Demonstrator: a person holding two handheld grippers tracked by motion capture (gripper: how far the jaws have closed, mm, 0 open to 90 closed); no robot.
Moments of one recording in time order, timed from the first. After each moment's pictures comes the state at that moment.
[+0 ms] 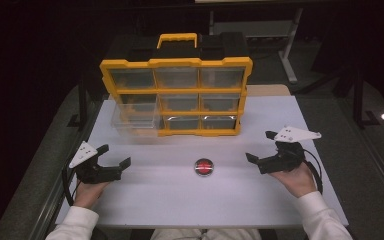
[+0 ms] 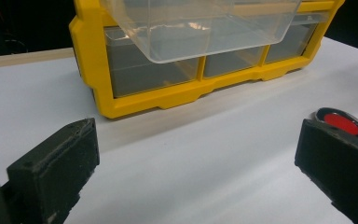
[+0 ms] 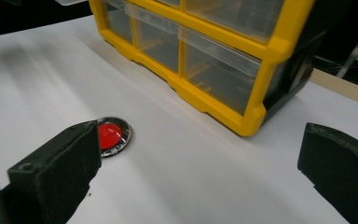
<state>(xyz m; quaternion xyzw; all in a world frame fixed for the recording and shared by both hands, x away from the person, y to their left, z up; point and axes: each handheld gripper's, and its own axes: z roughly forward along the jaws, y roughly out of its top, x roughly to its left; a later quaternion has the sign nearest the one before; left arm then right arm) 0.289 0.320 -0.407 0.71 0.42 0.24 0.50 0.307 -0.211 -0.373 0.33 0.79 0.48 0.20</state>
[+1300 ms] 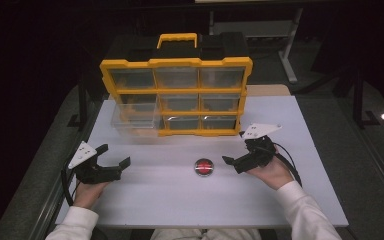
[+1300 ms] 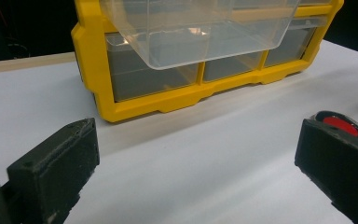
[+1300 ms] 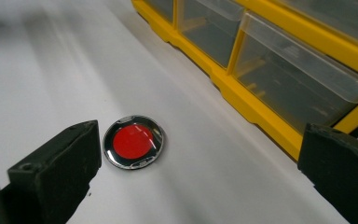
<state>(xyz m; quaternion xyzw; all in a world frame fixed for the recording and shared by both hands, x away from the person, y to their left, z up) 0.287 0.319 -0.405 0.71 0.42 0.25 0.51 0.331 -0.151 -0.380 0.28 0.84 0.44 0.16</state>
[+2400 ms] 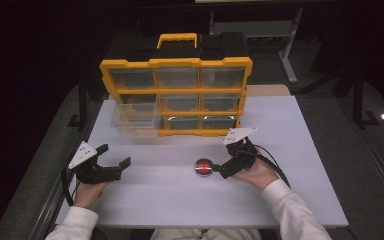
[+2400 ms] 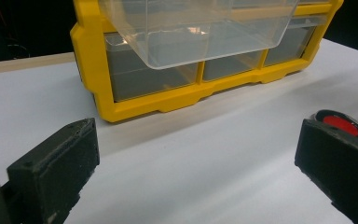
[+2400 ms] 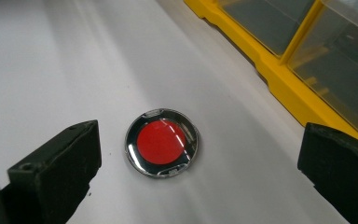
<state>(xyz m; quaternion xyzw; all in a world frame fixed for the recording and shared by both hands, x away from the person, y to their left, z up) 0.287 0.319 -0.404 0.71 0.42 0.25 0.51 0.339 -0.112 -0.400 0.24 0.87 0.40 0.12</state>
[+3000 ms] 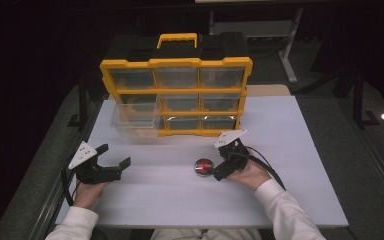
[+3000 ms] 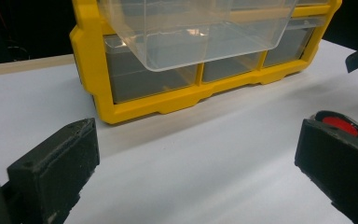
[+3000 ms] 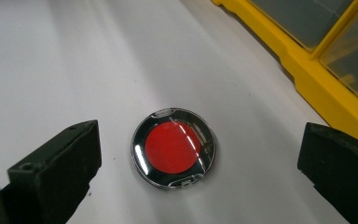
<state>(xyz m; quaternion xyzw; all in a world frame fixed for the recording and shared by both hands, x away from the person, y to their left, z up) 0.287 0.318 -0.404 0.71 0.41 0.25 0.51 0.343 -0.093 -0.414 0.23 0.88 0.39 0.10</state>
